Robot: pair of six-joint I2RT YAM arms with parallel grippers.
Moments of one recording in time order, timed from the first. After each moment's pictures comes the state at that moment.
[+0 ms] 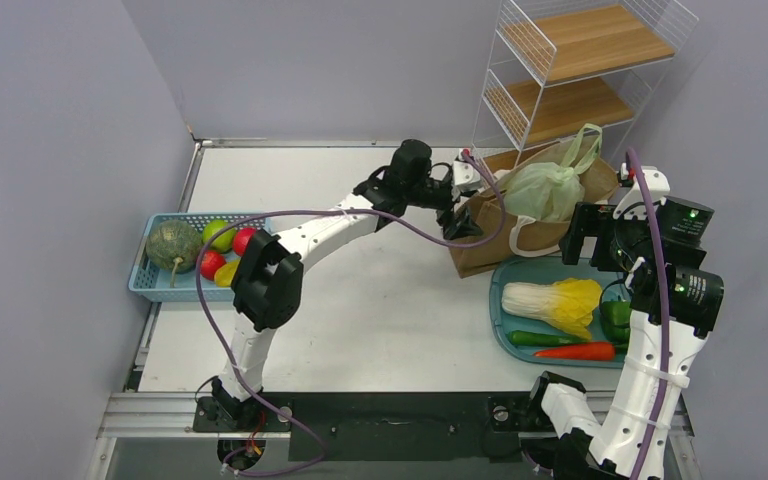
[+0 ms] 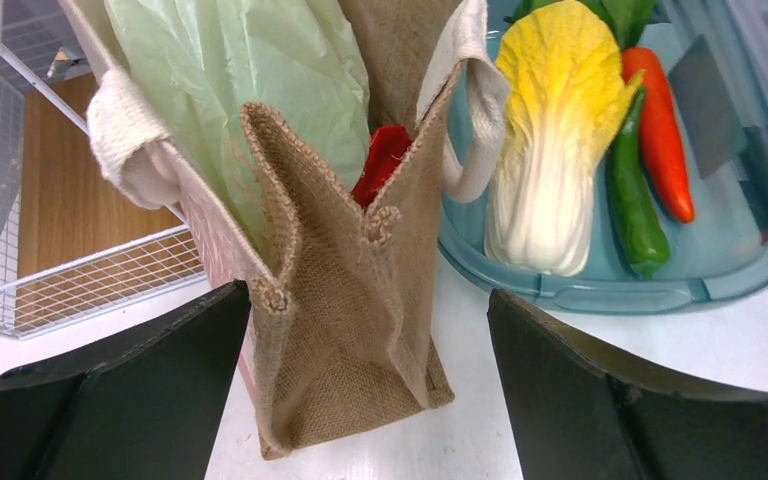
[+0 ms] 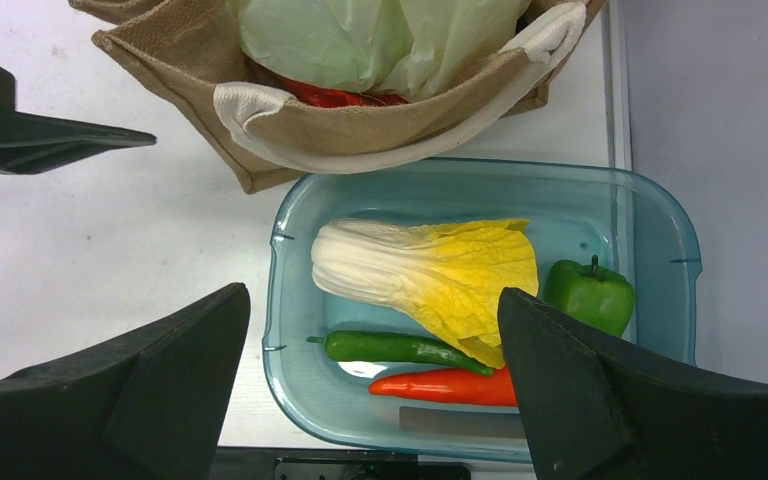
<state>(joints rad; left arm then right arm) -0.76 2.11 1.87 -0.10 0.79 0.32 -0.35 0.93 1.46 -1.19 -0.32 -0.16</state>
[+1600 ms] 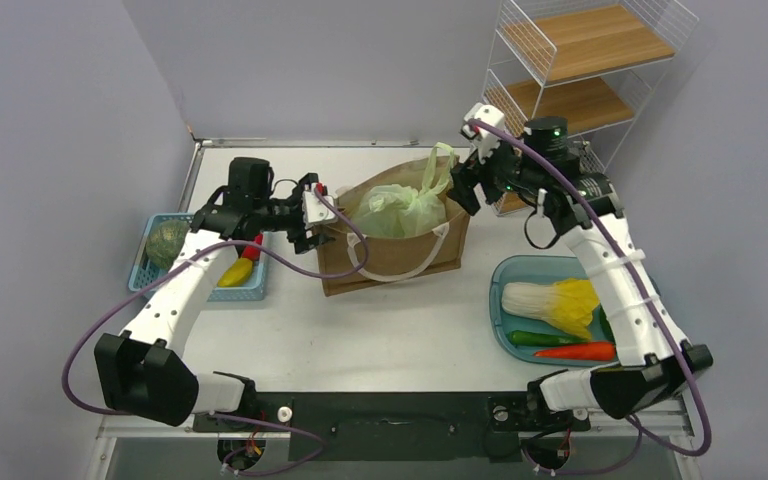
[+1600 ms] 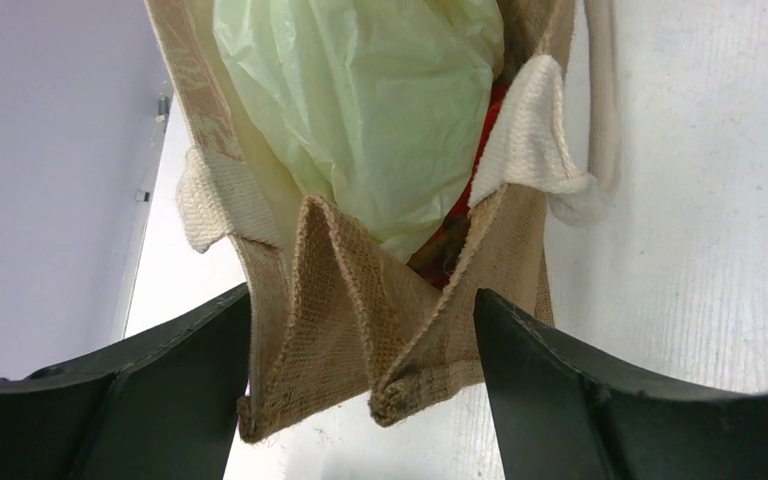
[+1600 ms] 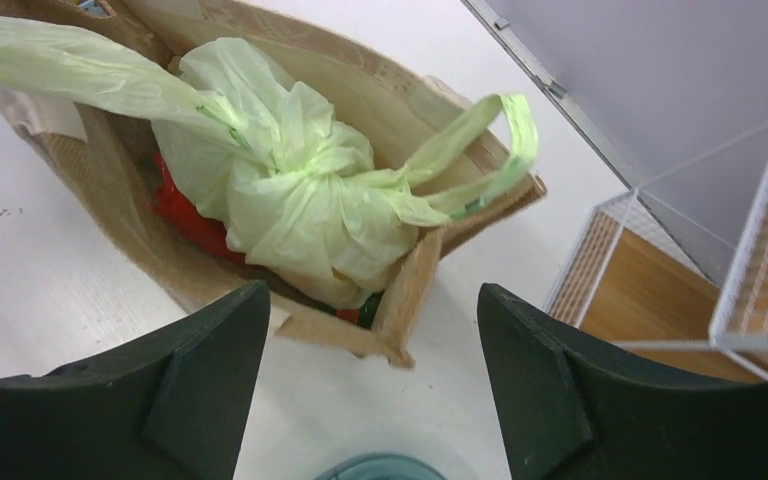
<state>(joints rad) -0.26 1.34 1.22 -0.62 0.79 1.02 0.33 1.32 1.63 -0.80 -0.41 -0.38</state>
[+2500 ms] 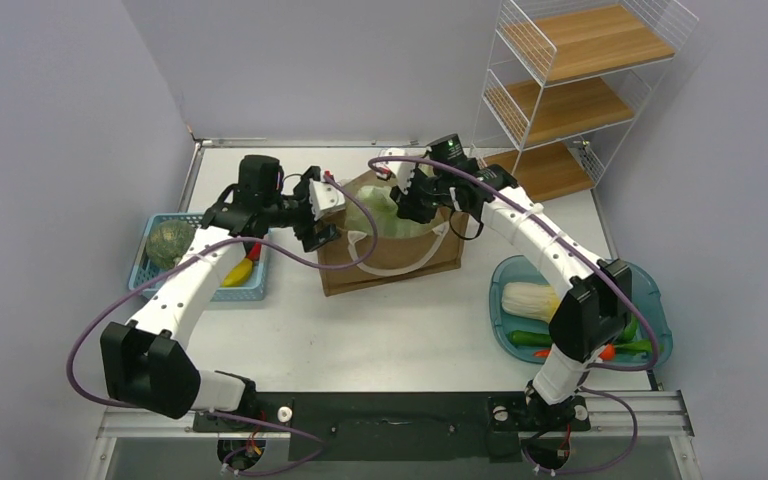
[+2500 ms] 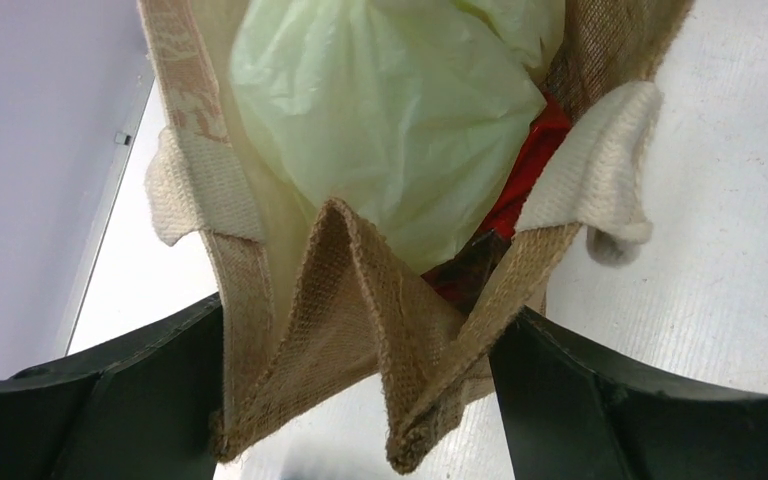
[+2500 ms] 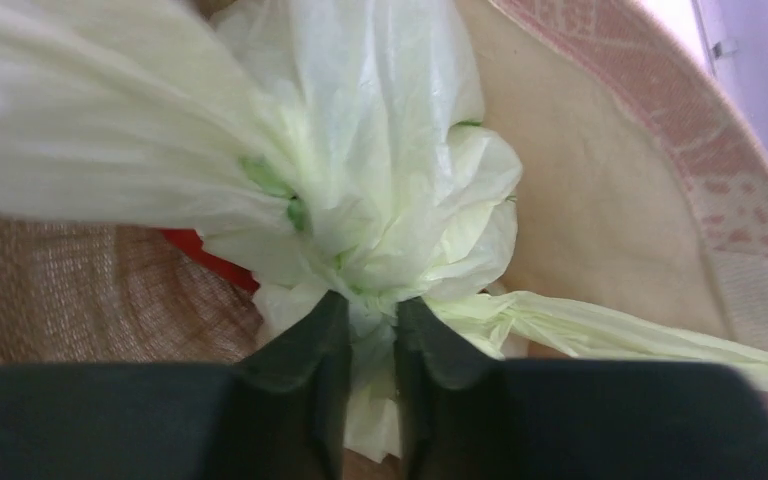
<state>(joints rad) -0.30 1.36 1.22 -0.53 0.66 0.82 0.55 1.70 1.62 -0.69 -0.42 -0.61</state>
